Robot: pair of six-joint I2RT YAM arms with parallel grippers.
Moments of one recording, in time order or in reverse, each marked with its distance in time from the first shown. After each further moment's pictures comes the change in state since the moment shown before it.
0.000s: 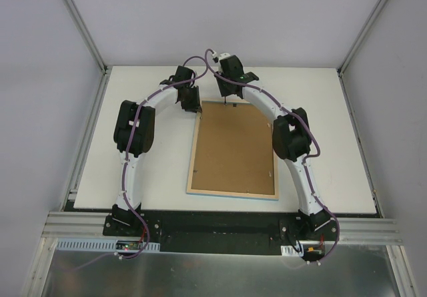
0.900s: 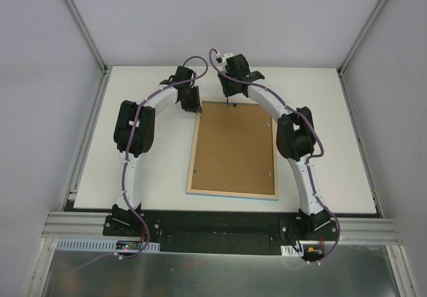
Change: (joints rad) left arm 0.000 0.000 0.000 0.000 0.000 -0.004; right arm -0.031 -0.032 -0.047 0.002 -0.104 -0.045
